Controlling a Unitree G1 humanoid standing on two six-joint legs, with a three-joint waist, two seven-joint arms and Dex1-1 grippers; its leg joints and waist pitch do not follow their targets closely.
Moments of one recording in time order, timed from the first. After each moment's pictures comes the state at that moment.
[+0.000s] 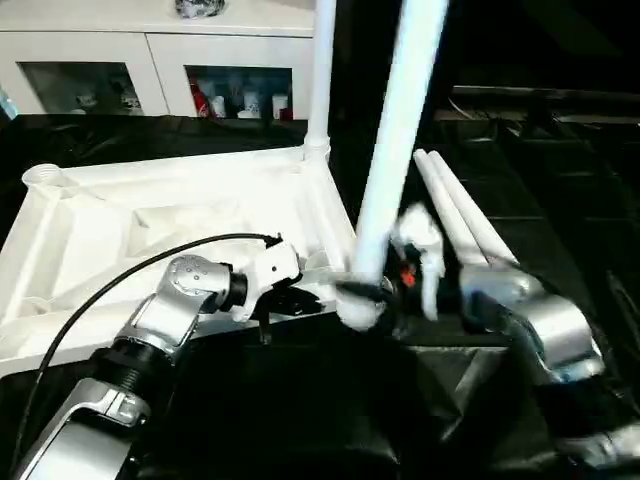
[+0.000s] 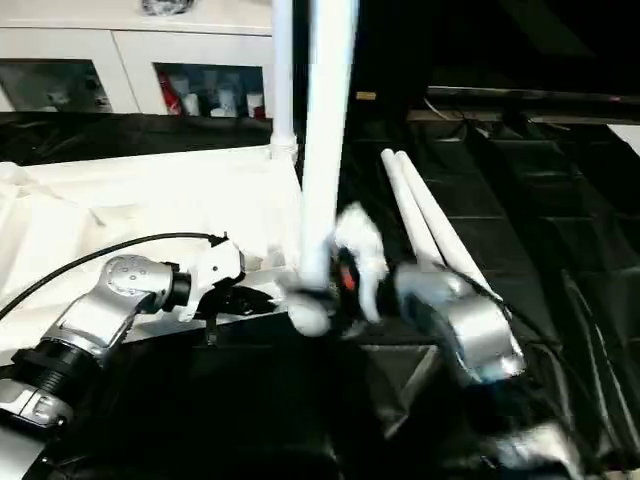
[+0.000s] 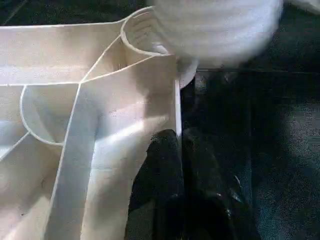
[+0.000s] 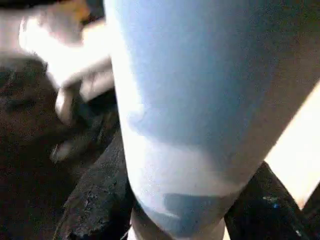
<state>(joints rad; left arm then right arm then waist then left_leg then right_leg) -0.55 0.40 -0.31 0.49 0.00 0.11 -1.15 -0.47 -0.32 0.15 0.01 0.33 0.64 0.85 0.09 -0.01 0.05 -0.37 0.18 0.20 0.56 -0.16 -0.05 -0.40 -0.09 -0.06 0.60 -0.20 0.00</state>
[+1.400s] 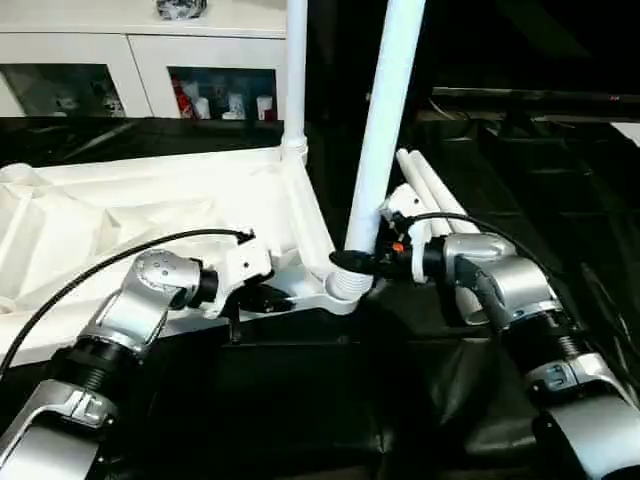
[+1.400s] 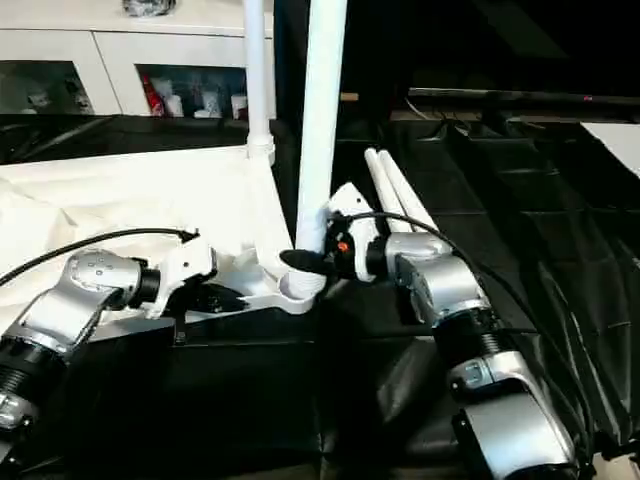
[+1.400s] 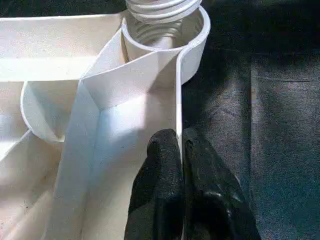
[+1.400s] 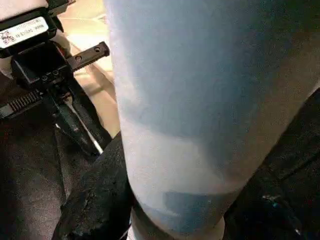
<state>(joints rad) -0.54 0.51 -0.30 0.46 -0.01 0.15 -1.19 -0.69 -0.30 0.21 0.55 0.22 0.36 1.02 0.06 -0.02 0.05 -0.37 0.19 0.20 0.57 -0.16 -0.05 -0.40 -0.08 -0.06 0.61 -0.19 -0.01</state>
